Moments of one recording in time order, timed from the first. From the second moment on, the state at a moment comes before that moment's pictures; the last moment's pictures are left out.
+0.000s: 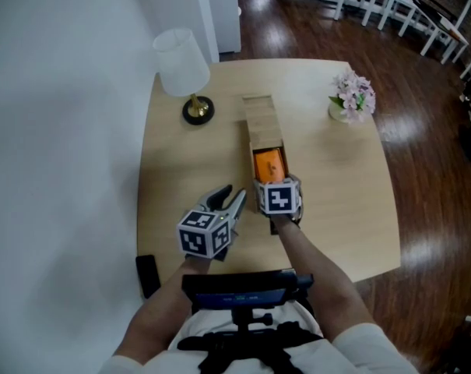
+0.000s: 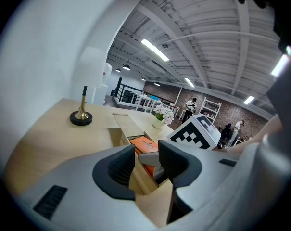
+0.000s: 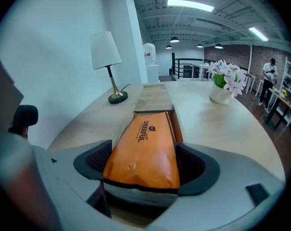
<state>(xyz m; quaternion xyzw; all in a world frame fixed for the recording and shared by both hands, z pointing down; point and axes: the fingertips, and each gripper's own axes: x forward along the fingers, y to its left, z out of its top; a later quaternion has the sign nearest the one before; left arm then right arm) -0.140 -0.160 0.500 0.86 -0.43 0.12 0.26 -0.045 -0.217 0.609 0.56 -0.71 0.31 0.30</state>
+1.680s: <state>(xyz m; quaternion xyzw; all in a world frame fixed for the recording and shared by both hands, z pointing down) -0.091 -0.135 0.470 0.86 -0.45 0.08 0.24 0.054 -0.178 0.499 0.51 -0.80 0.25 0.20</state>
